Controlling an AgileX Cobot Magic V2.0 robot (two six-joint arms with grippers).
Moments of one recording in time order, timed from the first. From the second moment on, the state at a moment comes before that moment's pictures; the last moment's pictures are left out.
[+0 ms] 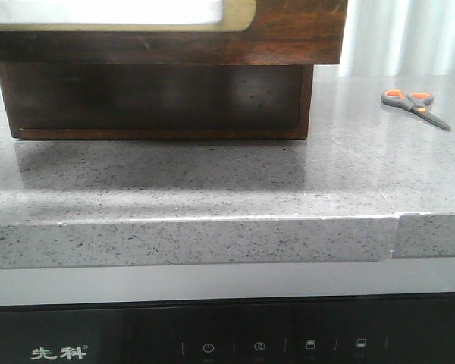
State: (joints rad) left arm 0.01 0.93 -0.47 -1.67 0.90 0.89; right arm 0.04 0.68 -0.65 0.02 0.64 -0.06
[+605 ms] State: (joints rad) left arm 0.01 0.63 -0.80 -0.68 1.05 0.37; right arm 0.04 0.68 -0.65 0.02 0.64 -0.06
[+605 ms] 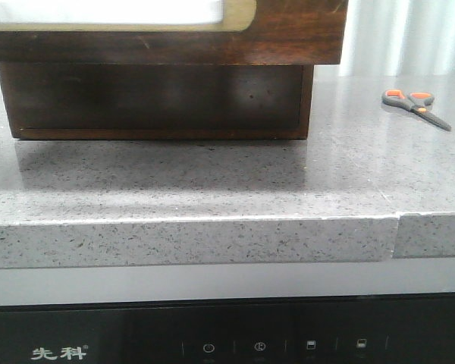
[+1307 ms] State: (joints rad) left arm -0.64 0.65 -1.03 0.14 1.06 0.04; right arm 0.04 0.79 -0.75 0.02 0.72 -0.02
